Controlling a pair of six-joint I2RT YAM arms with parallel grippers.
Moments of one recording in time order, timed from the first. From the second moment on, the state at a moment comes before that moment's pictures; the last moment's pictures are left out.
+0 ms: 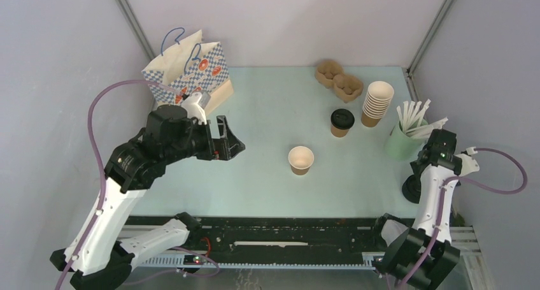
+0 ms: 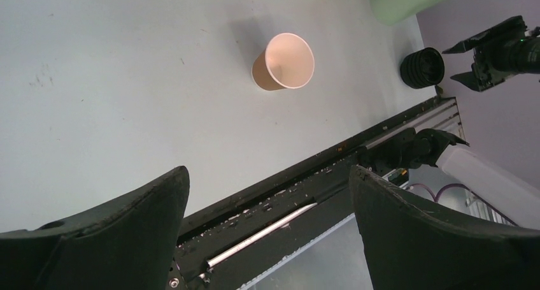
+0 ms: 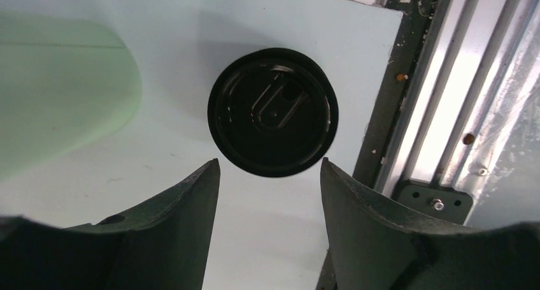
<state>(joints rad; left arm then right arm) -0.60 0.91 1.43 -1.08 0.08 -0.52 -0.47 0.97 0.83 -1.00 0.42 0.82</state>
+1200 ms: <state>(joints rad) -0.60 0.96 1.44 -1.11 0.11 -0.50 -0.50 1.22 0.74 -0.70 0.32 0.89</state>
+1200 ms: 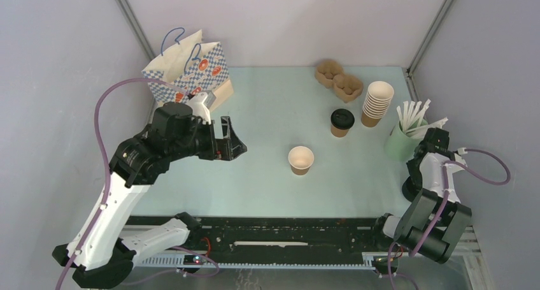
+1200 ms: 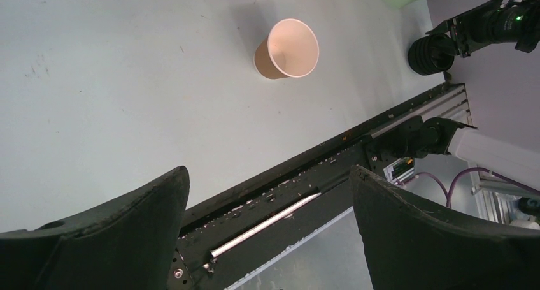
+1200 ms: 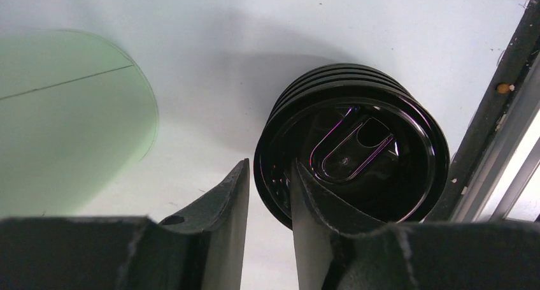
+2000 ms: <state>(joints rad) -0.60 0.95 1.44 -1.11 0.11 -0.49 -0.51 1.17 0.75 -0.72 0.33 0.88</state>
